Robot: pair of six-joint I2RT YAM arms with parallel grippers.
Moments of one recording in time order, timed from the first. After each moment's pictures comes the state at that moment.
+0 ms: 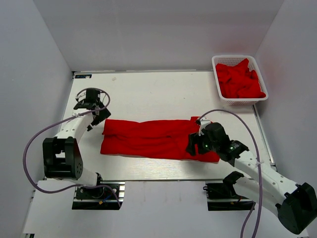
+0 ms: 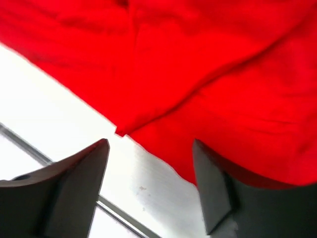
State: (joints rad) left arm -0.03 1.48 1.01 -0.64 -0.33 -0.66; right arm 0.63 0.87 0.50 -0.41 -0.15 0.27
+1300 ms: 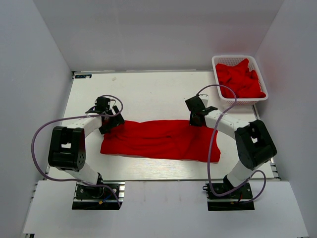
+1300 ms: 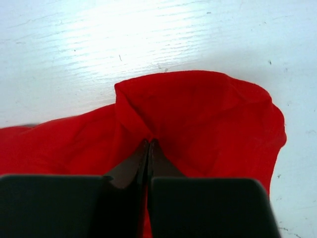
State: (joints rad) left arm -0.11 1.59 0.87 -0.34 -0.03 -0.56; right arm 0.53 1.64 1.01 -0.41 0.39 0.56
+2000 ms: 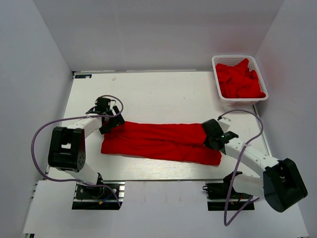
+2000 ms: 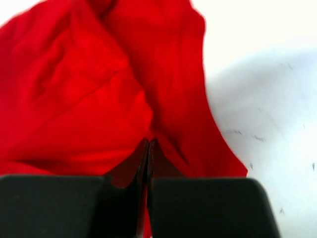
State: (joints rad) left arm -0.11 1.59 0.86 -0.32 -0.05 -0.55; right arm 0.52 1.16 0.57 -0.50 0.42 0.82
